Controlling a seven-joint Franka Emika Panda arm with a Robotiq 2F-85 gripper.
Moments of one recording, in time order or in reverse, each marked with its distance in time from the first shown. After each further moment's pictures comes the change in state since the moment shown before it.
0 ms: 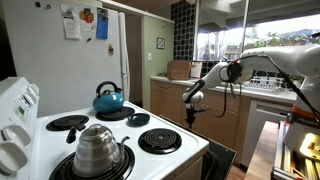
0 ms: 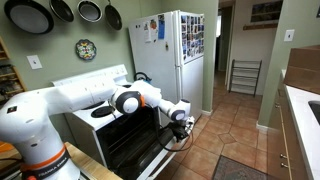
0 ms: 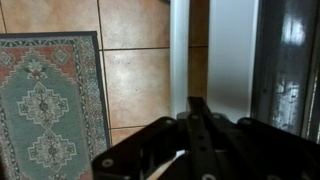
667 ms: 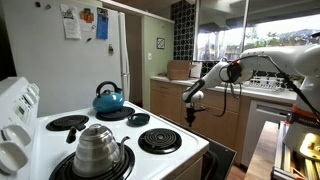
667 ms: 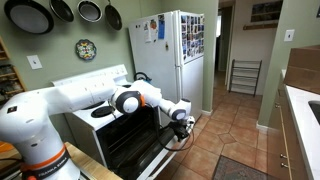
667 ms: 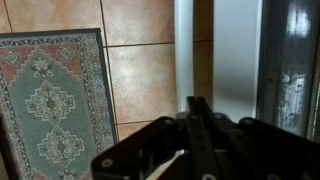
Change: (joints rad) arm 0.003 0.000 -0.017 0.012 0.009 0.013 0.026
